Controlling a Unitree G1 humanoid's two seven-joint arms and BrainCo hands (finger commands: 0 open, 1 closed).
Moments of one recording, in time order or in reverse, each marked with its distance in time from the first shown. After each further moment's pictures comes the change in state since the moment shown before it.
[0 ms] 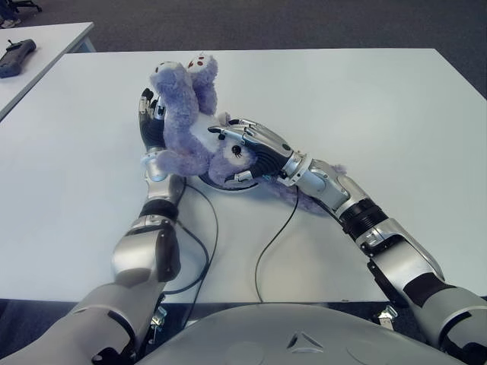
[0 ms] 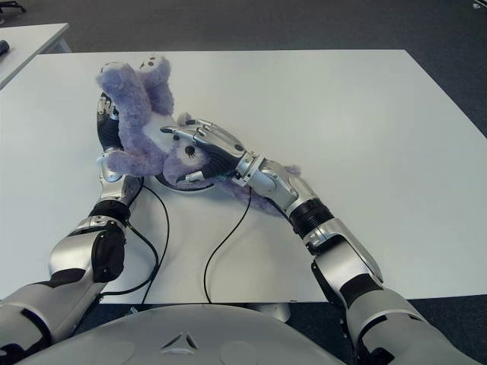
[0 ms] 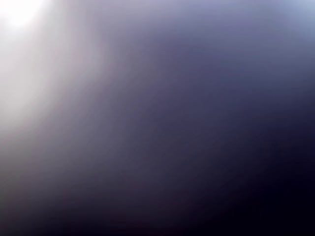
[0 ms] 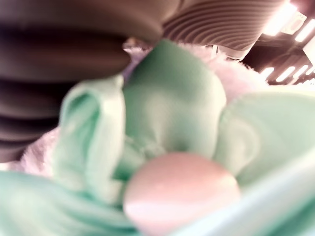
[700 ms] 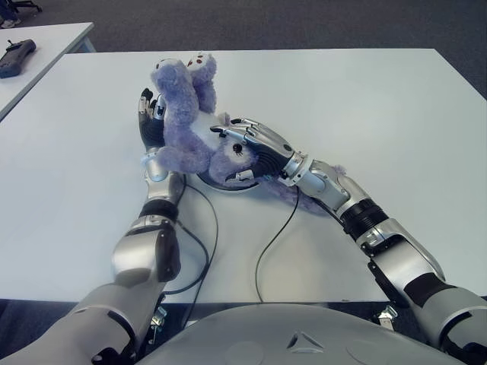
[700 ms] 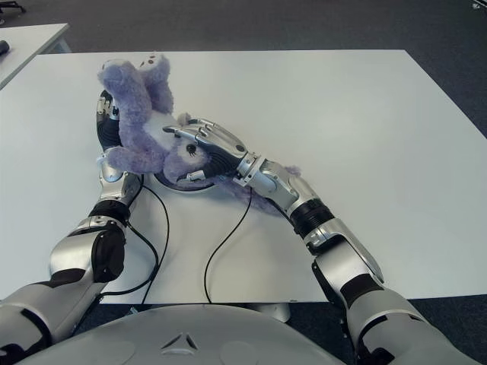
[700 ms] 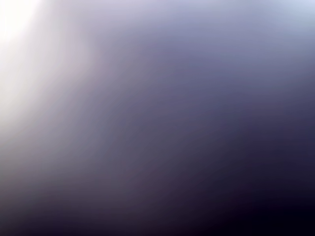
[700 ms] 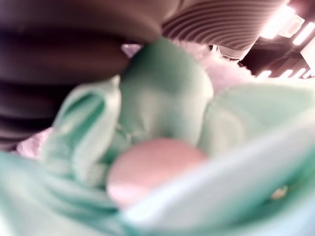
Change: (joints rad) left arm 0.000 -0.001 0.003 0.000 0.000 -0.002 0.000; right arm 0.000 -0.006 -0.002 0.007 -0.028 0.000 -0.045
